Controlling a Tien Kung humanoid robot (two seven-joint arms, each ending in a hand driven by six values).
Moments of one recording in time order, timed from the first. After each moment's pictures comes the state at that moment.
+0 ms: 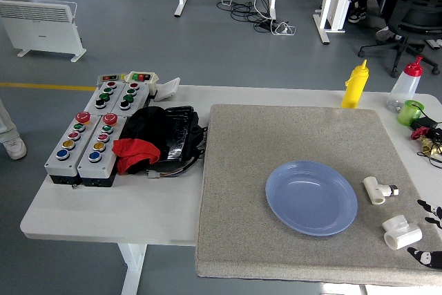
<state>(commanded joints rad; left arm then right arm) -0.10 0.01 -1.34 -0.30 0.59 0.36 0.27 -0.04 -0.40 1.50 1.55 -1.61 0.12 -0.24</state>
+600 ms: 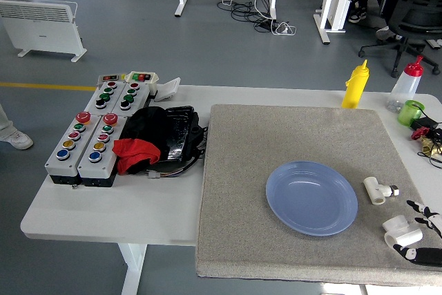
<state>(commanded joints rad) -0.11 0.01 -1.32 -0.30 0.57 0.36 0.26 0.01 -0.36 1.45 1.51 -1.65 0.09 -0.28</state>
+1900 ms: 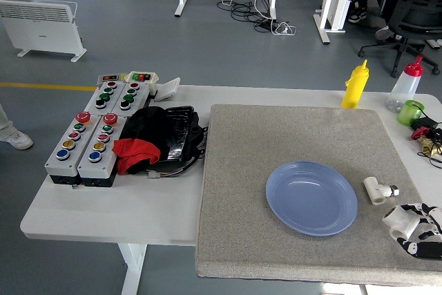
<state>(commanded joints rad) -0.12 0.01 -1.32 -0.30 0.56 0.36 0.26 0.04 -0.36 1.45 1.49 -1.70 0.08 -0.27</state>
